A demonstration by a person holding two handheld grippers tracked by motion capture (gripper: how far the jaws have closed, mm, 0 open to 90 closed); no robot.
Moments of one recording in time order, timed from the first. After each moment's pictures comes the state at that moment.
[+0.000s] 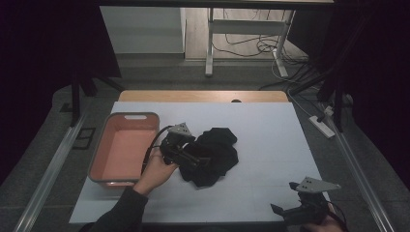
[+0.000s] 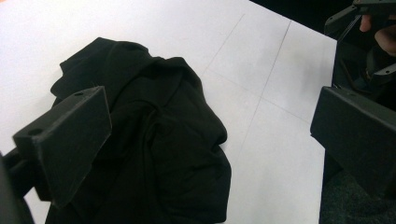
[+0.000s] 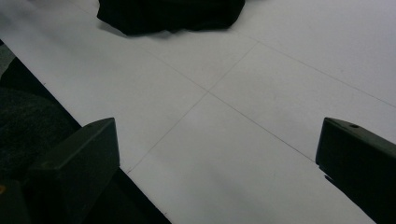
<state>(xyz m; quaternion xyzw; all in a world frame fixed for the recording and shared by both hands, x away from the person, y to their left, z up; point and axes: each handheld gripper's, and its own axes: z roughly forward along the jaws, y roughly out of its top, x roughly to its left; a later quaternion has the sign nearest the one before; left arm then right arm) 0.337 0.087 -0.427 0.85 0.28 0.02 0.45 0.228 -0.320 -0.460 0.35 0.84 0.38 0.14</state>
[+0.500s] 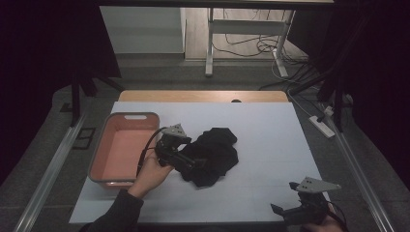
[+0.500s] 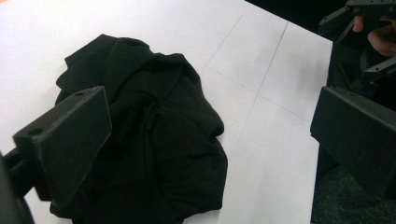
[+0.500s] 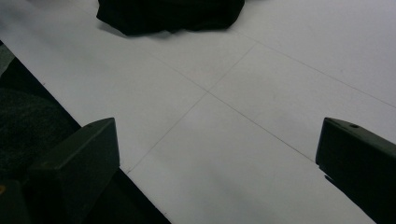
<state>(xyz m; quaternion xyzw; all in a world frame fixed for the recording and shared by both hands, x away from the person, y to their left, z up) 0.328 0.099 -0.425 0.84 0.28 0.02 0.46 0.228 -0.320 -0.460 0.35 0.84 0.38 0.14</state>
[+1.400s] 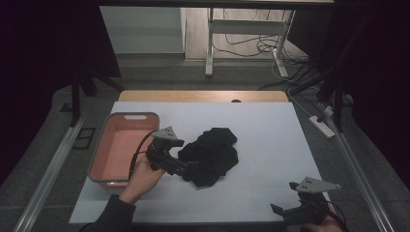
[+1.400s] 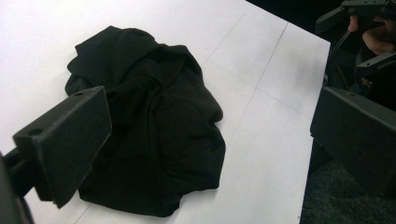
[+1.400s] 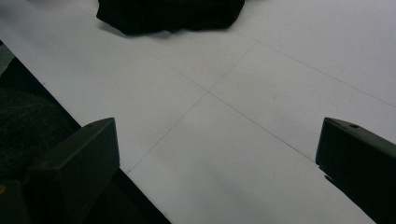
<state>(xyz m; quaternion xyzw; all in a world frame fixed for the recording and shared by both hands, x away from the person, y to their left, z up) 0.315 0.118 -0.425 0.84 0.30 0.02 0.46 0.228 -0.320 -0.460 0.35 0.84 0.38 0.14</state>
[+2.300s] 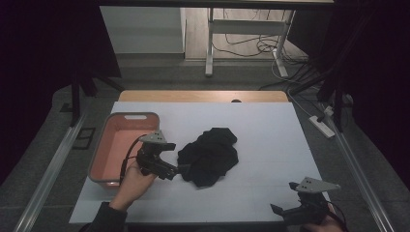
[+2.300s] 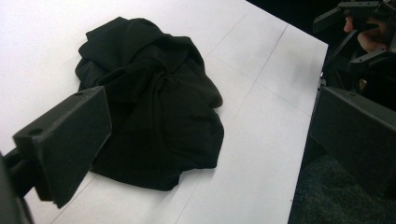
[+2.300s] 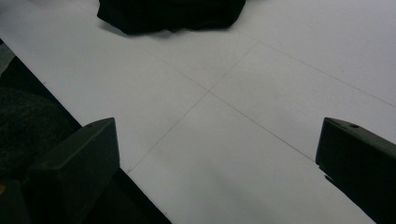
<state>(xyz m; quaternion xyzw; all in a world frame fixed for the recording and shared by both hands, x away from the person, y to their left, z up) 0.299 0.140 -0.428 0.82 0.31 0.02 0.47 0.228 -0.320 -0.460 0.35 0.84 0.38 0.14</state>
